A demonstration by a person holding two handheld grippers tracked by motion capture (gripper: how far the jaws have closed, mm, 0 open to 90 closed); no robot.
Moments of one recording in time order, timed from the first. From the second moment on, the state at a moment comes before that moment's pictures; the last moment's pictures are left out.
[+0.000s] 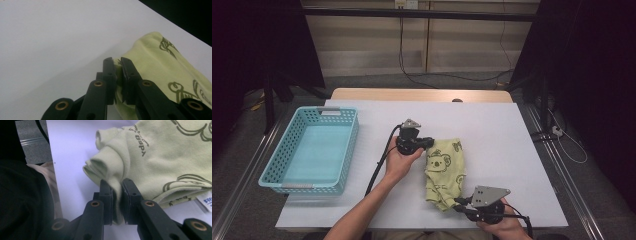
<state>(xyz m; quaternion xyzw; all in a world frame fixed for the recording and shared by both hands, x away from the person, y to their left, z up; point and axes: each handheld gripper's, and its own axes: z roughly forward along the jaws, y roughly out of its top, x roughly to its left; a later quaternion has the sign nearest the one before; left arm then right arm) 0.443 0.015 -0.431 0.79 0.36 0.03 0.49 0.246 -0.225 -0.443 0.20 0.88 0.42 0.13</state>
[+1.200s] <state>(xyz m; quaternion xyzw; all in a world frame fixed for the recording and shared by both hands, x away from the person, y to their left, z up) 0.448 0.007 -0.404 0.78 0.35 0.03 0.52 0.250 -0.224 -0.426 0.20 0.85 0.46 0.15</state>
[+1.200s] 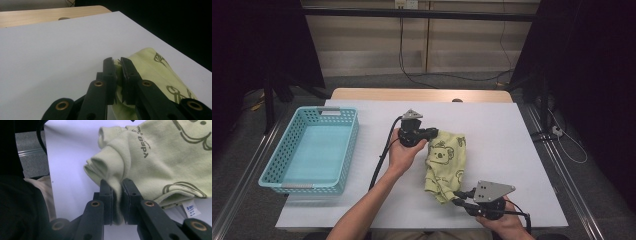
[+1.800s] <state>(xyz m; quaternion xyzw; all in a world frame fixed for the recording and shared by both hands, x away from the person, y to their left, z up) 0.453 0.012 -0.388 0.77 0.35 0.05 0.53 0.255 -0.221 -0.412 0.19 0.84 0.48 0.16</state>
